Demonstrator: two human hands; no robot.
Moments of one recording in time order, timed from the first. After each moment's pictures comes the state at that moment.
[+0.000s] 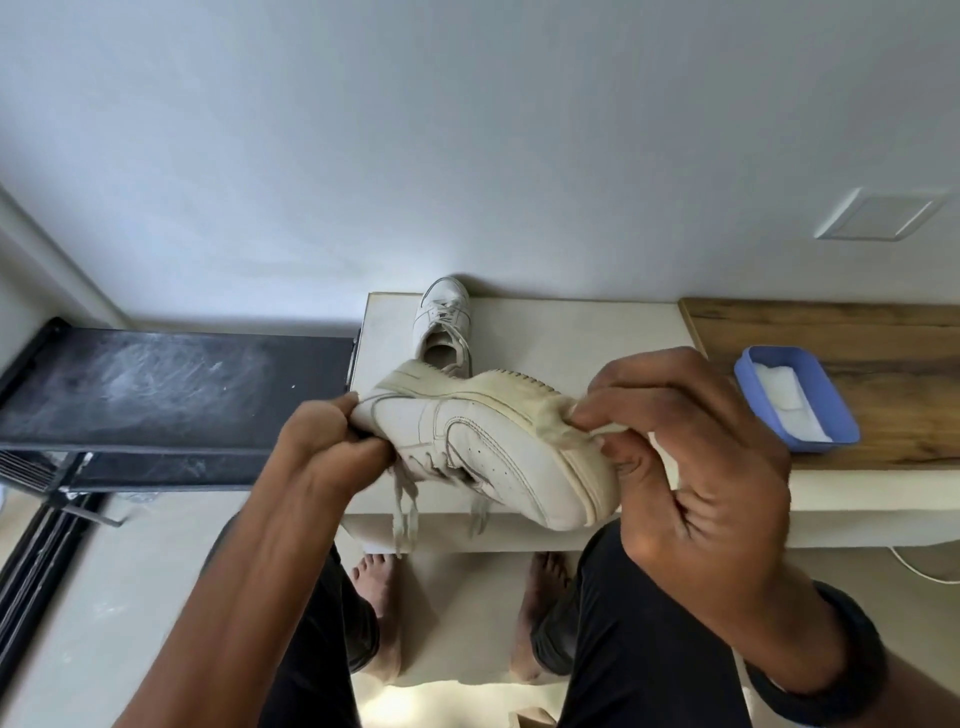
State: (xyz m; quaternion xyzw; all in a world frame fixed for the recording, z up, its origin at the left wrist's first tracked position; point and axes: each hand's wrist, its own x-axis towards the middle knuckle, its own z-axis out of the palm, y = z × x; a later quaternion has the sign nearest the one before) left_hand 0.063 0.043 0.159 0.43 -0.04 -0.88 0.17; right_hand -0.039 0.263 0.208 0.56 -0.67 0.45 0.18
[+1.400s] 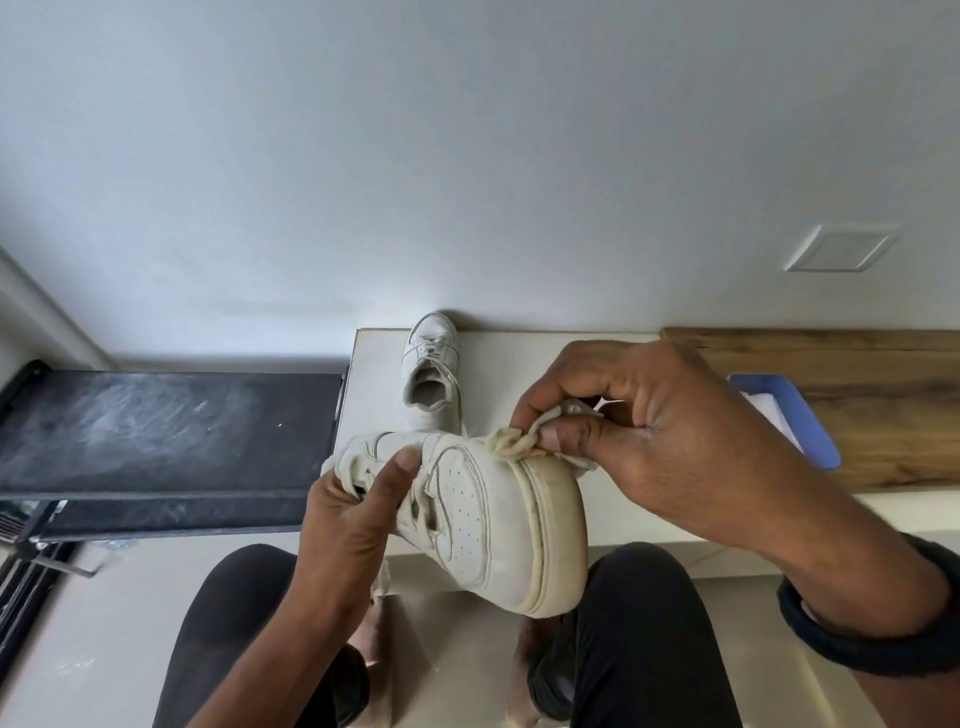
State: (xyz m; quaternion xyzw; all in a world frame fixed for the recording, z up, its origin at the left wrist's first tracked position) left_hand 0.088 0.091 0.134 0.29 -0.53 -0.74 0.30; right_hand -0.065 0.237 0.265 0.53 -0.75 0.37 -0.16
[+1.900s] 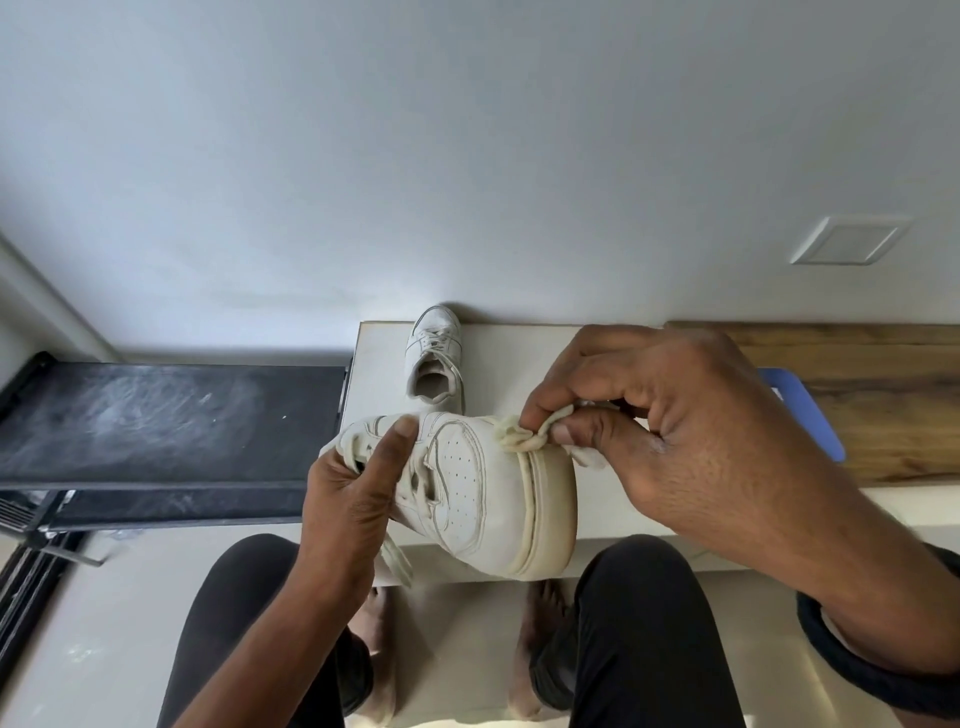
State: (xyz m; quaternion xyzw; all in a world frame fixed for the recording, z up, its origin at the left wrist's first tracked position) left_hand 0.081 0.087 0.140 0.32 -0.53 -0.72 0.31; right_hand -0.056 0.243 0.273 0.58 -0.74 0.34 -0.05
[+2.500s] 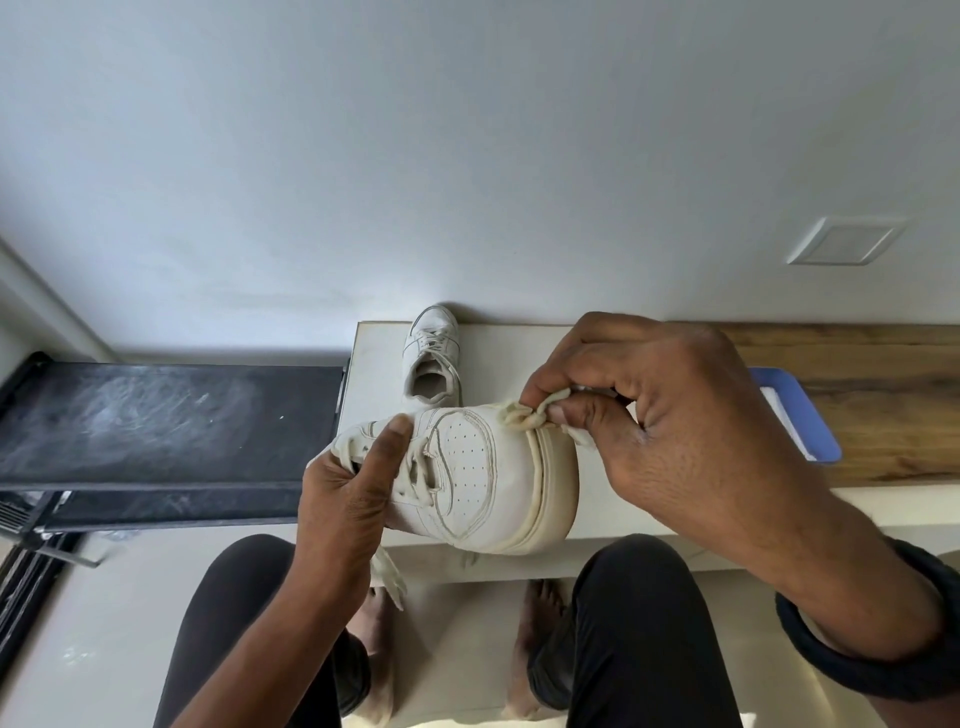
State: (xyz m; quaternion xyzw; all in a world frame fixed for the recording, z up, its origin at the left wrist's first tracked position) left_hand 0.082 0.091 0.150 0.36 -0.51 -0.72 0.29; right_hand -0.059 0.237 0.264 0.57 -0.75 0.33 0.02
